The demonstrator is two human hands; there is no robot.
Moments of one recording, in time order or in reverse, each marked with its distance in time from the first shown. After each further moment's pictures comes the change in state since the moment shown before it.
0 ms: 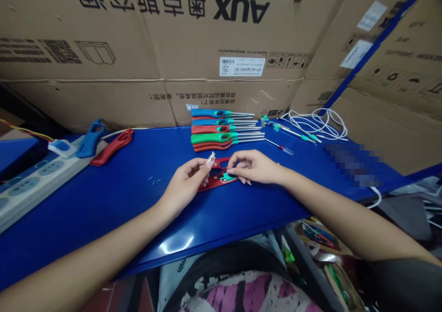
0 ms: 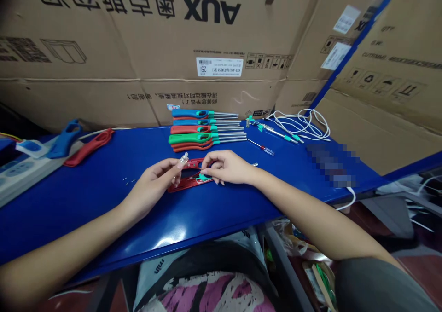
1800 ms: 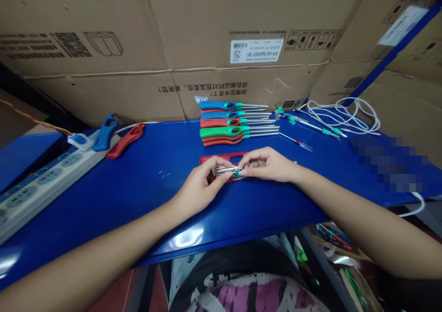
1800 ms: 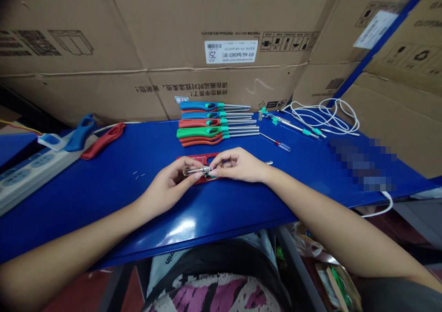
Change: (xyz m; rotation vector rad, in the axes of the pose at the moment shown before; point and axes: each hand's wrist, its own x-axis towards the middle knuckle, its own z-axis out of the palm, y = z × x) left_hand -0.001 -0.025 -0.002 0.238 -0.201 0.270; right_hand 0.002 0.019 -0.001 0.267 -0.016 0.017
